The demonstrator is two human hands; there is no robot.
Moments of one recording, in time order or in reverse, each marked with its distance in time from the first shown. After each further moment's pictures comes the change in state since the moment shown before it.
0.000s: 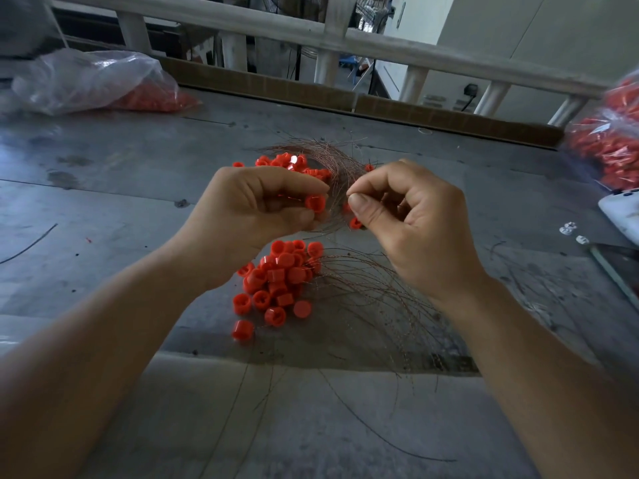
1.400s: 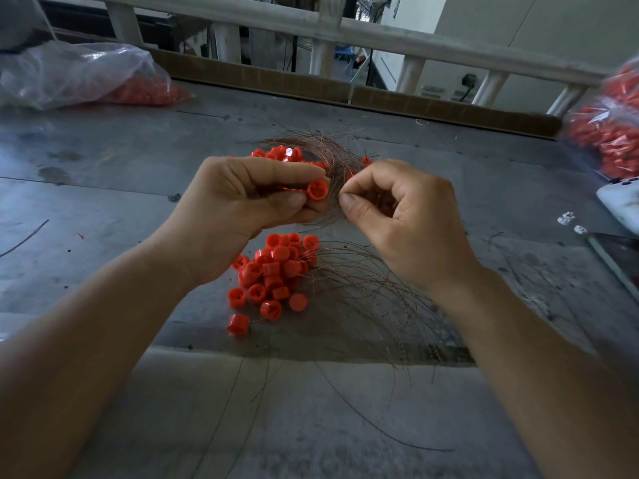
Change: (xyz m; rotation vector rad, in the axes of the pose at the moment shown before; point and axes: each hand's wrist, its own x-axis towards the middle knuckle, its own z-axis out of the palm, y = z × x) left_hand 0.001 0.000 -0.003 -0.208 -0.040 -0.034; right_hand 0.000 0.001 0.000 -0.089 -0.074 0.070
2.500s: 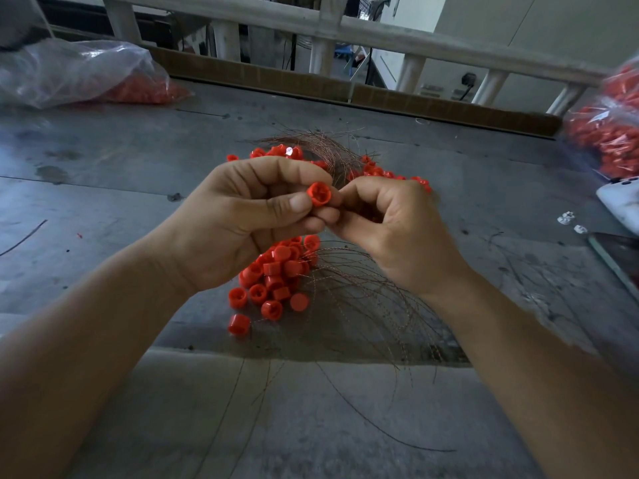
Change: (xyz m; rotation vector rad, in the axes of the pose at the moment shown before) left_hand -0.002 0.003 0.002 -0.342 -0.156 -0.136; right_hand -0.001 -0.005 0.006 0.304 -0.175 0.117
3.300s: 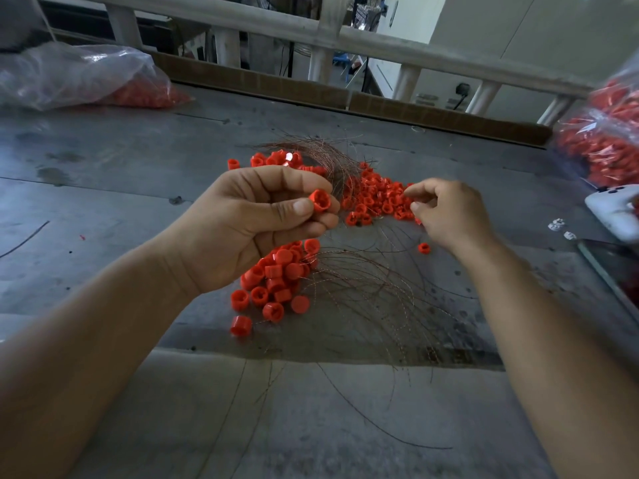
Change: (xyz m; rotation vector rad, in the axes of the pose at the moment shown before) left_hand -0.001 -0.003 -0.002 -0.027 0.021 -0.059; right_hand 0.022 0.082 -0.061 -0.666 0.262 0.365
